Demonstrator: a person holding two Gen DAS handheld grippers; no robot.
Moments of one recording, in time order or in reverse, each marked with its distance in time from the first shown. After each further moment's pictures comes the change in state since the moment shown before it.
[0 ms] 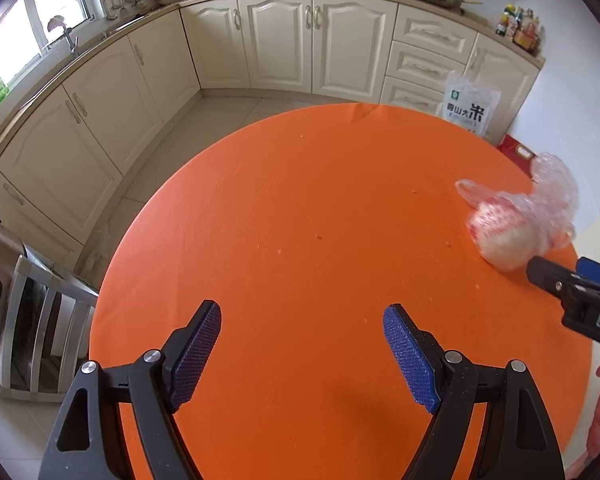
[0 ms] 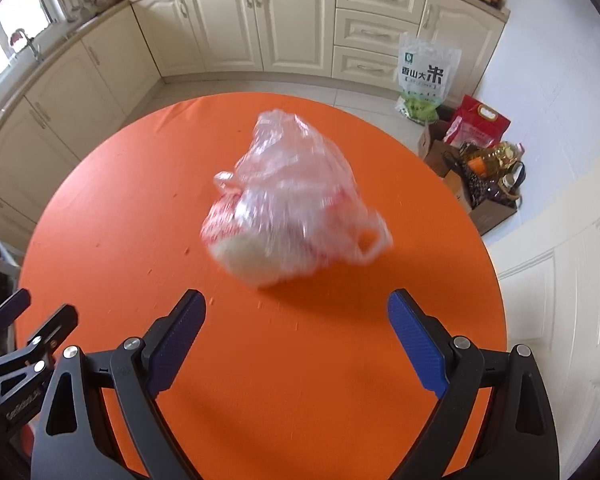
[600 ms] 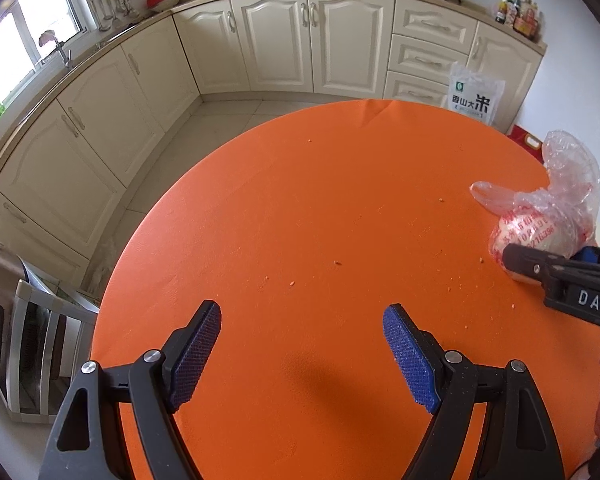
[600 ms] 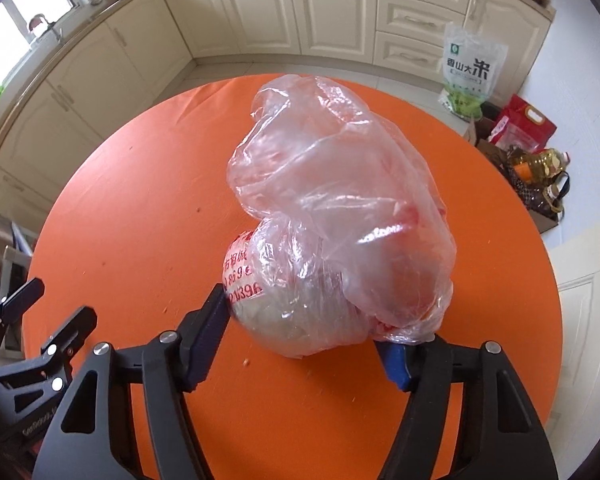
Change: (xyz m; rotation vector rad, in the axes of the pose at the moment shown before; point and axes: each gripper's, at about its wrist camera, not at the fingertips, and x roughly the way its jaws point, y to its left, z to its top) left arm 0.047 -0.010 0.022 0.049 -0.004 0.030; right arm 0.046 0.025 0.018 -0.061 0.058 0.138
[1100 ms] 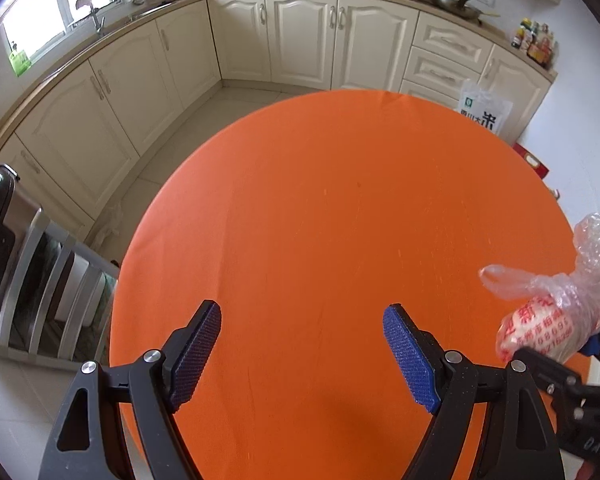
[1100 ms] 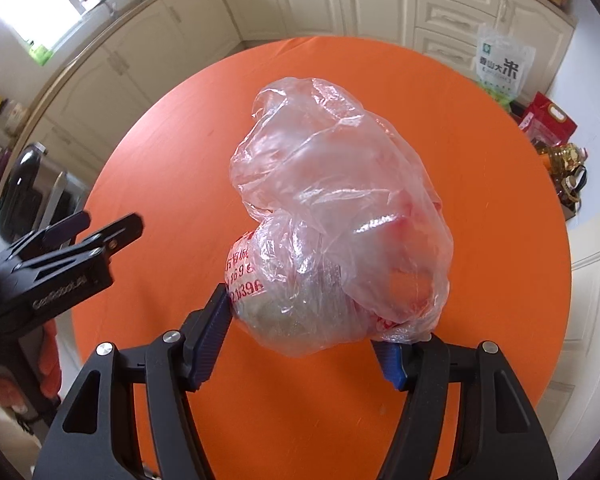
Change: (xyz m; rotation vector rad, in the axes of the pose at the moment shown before) left arm -0.061 0.010 -0.065 -0.119 0.016 -0.023; right arm -0.071 0.029 -0.116 -0.100 0.024 0.120
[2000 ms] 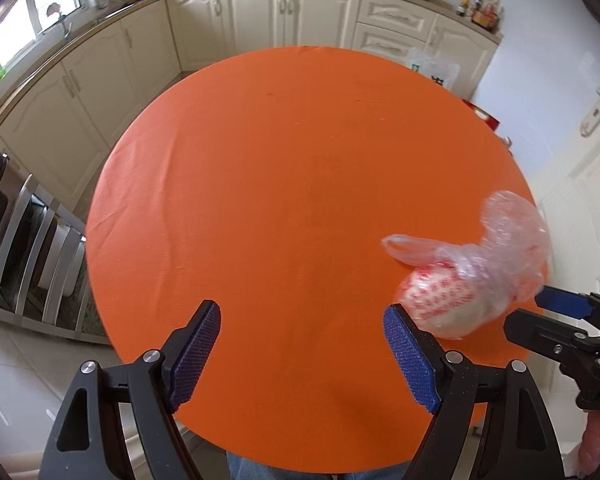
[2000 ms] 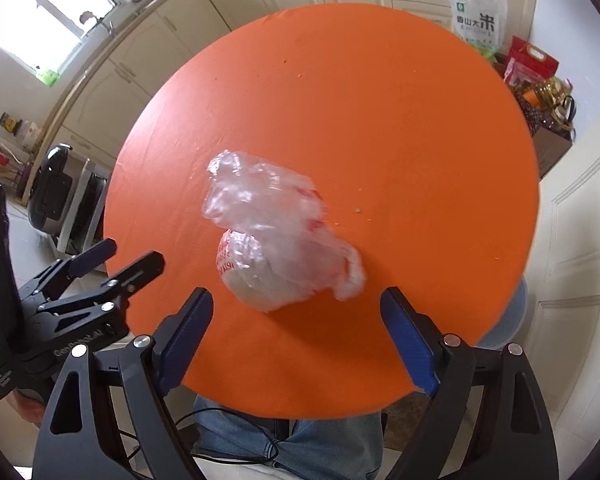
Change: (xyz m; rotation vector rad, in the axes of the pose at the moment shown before) left arm -0.057 -0.050 -0.076 0.114 0.042 -0.104; right arm -0.060 -0.037 -0.112 0.139 -0.002 0.088
